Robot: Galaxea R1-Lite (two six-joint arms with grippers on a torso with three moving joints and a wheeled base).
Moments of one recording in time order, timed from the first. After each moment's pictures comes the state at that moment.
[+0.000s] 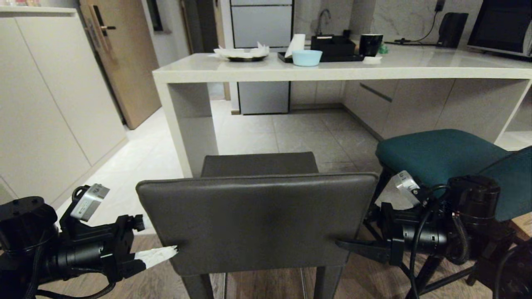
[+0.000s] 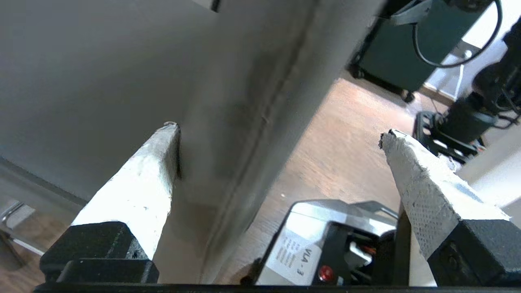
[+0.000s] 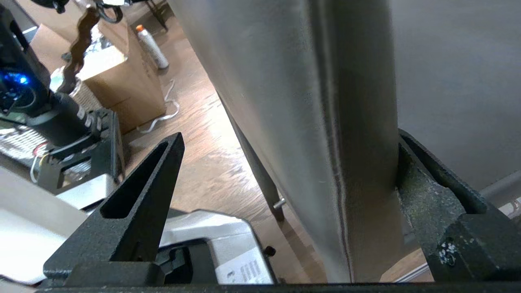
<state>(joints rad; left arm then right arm) 0.06 1.83 -0.17 -1.52 -1.25 -0.10 0.28 1.83 -0.39 -1.20 0.95 -0.03</state>
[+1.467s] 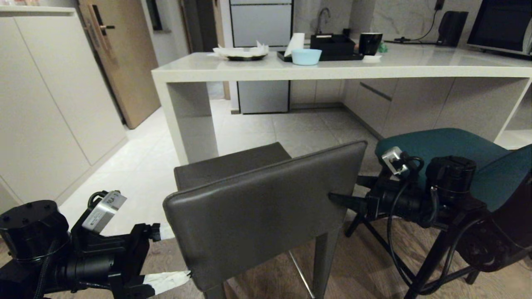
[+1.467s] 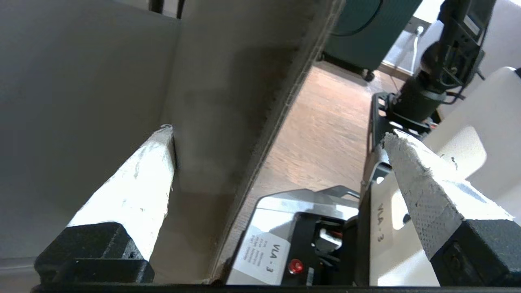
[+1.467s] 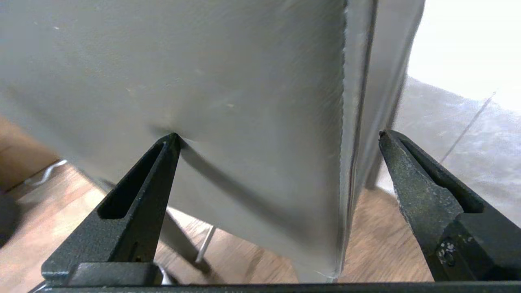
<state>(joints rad) -0.10 1.77 -0.13 -1.52 -1.25 -0.10 0.22 1.97 -0.62 -1.21 0.68 -0.01</state>
